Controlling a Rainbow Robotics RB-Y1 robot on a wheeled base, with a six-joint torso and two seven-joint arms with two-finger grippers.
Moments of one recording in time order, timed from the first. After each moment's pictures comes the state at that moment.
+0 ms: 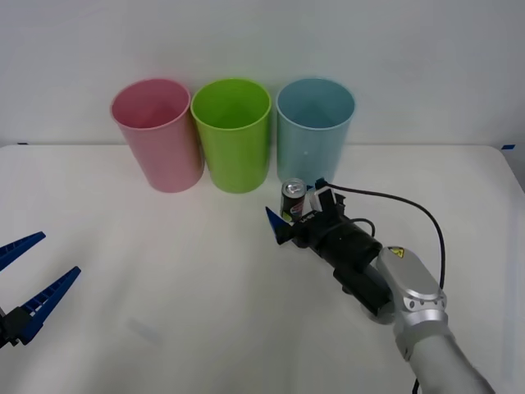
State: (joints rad) right arm -0.37 -0.04 0.04 -1.01 1.34 -0.43 0.30; left arm 0.35 0.40 0.52 -1.66 -0.96 -1.22 0.00
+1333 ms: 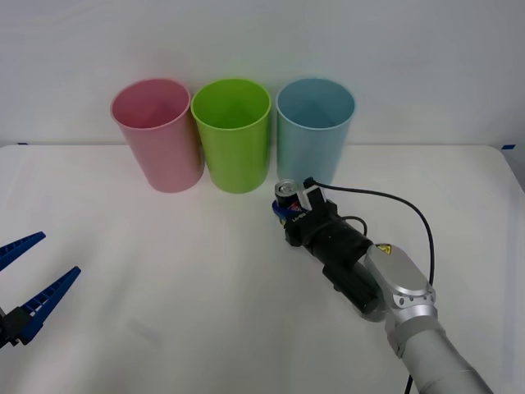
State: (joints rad) right arm -0.39 -0.04 0.10 -1.01 1.32 -0.36 0.33; left arm 0.35 0.40 0.52 -1.66 -0.96 -1.22 0.00
